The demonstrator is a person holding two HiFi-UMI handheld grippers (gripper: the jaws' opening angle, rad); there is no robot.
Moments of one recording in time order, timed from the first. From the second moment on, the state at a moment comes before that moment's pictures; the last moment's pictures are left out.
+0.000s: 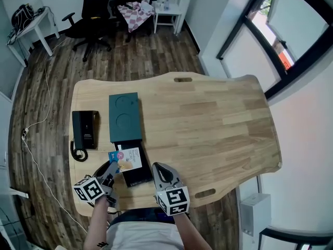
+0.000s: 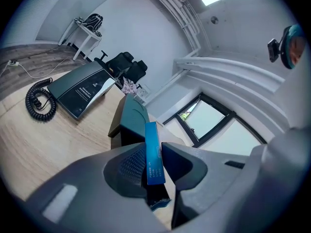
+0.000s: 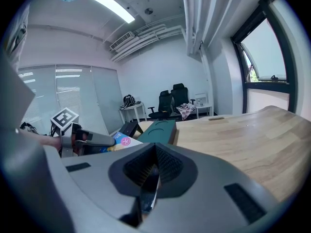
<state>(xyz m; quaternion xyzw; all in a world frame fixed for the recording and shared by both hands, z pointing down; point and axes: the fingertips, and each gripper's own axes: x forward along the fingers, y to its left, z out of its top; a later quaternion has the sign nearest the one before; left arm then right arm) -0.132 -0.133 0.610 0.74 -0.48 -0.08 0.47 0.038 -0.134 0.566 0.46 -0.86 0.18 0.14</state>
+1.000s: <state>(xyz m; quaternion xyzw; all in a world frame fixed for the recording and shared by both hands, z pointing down) -0.123 -0.131 0.543 0.73 -0.43 -0.20 0.50 0.045 -0.146 0.525 0.48 -0.86 0.15 0.09</state>
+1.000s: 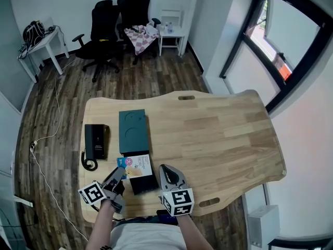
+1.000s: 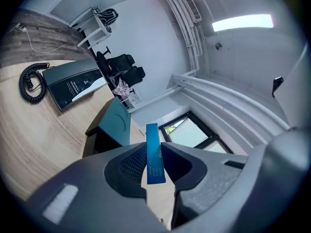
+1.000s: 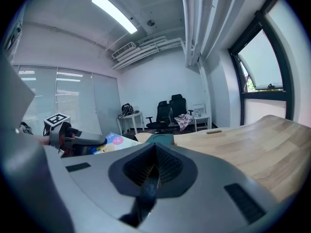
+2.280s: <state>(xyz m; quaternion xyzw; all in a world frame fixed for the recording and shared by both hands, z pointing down) -0.101 -0.133 0.525 0.71 -0.35 -0.27 0.54 0.060 -0.146 0.518 0.51 -0.85 0.13 0.08</state>
